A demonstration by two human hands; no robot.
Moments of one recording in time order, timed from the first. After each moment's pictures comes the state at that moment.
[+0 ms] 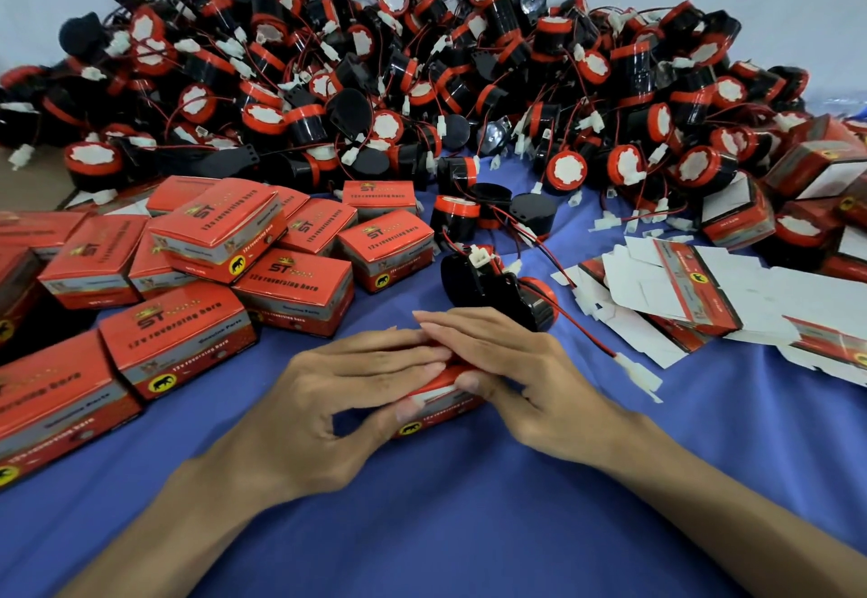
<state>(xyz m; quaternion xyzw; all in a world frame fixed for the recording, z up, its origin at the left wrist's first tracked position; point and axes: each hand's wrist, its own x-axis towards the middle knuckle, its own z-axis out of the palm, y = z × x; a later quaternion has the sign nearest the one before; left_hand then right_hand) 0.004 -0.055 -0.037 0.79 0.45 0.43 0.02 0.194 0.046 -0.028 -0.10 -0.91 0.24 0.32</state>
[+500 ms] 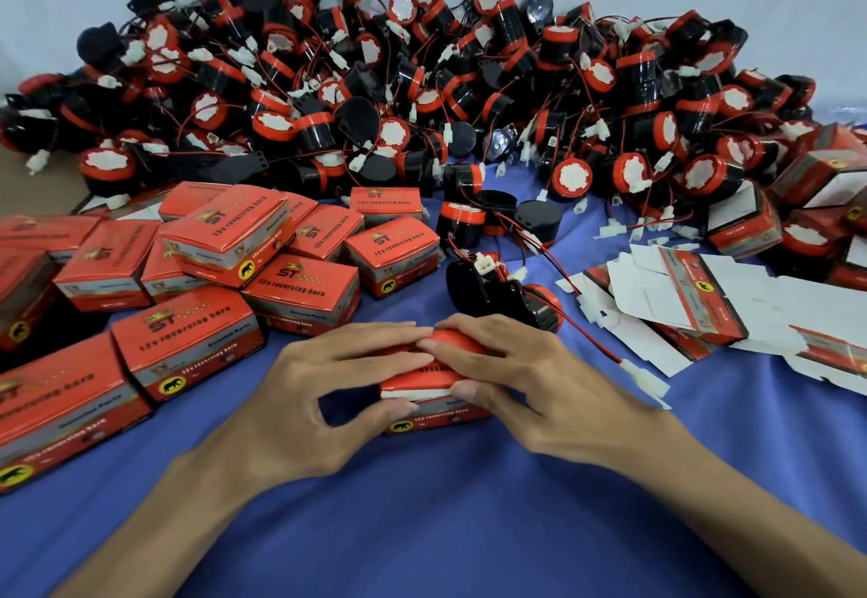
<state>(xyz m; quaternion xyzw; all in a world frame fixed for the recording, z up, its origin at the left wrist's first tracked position) -0.009 -0.054 -0.035 0.77 0.47 0.43 0.05 0.199 0.047 -0.011 -0.11 -0.96 0.12 0.22</state>
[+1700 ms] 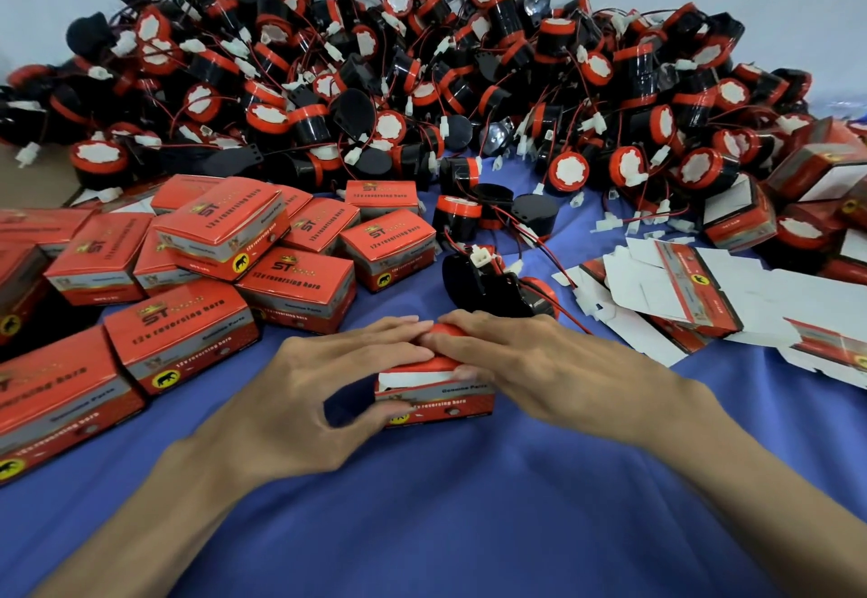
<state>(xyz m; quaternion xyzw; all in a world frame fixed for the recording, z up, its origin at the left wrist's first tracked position) -0.009 -0.053 -0.034 0.80 0.43 0.41 0.02 0.205 0.048 0.018 -0.12 -0.99 0.06 0.03</state>
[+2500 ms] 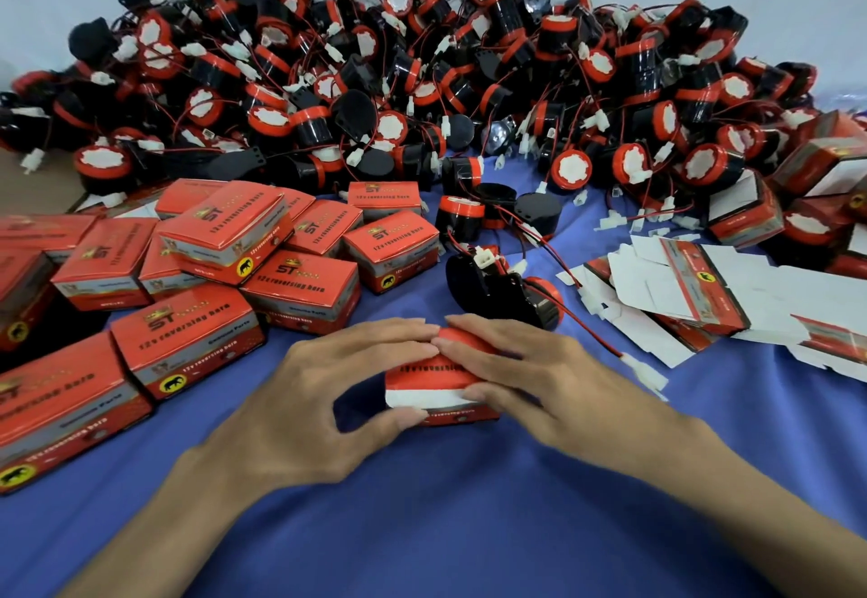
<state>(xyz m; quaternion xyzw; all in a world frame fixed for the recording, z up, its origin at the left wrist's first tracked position) -0.009 -0.054 -0.036 0.79 0.46 0.39 0.04 0.213 0.037 -0.004 -0.16 -0.96 0.10 0.19</state>
